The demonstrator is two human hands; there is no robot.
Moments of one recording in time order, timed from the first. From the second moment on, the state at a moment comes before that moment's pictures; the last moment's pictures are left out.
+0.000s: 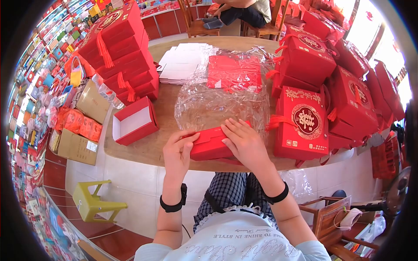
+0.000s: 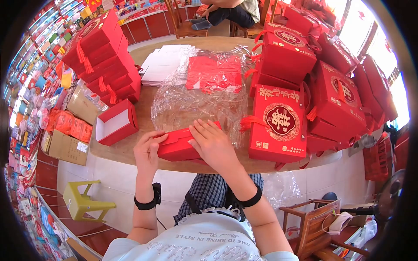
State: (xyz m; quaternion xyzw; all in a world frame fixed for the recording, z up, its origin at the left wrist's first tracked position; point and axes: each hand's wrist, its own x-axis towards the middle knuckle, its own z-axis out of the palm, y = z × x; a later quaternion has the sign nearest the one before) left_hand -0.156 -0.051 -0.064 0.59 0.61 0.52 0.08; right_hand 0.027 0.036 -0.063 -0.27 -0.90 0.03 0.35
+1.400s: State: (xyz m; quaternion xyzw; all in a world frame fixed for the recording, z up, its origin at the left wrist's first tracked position) left_hand -0.176 -0.035 -0.048 0.59 0.66 0.39 0.25; right_hand 0.038 0.065 -0.057 -0.40 -0.77 0.42 0.28
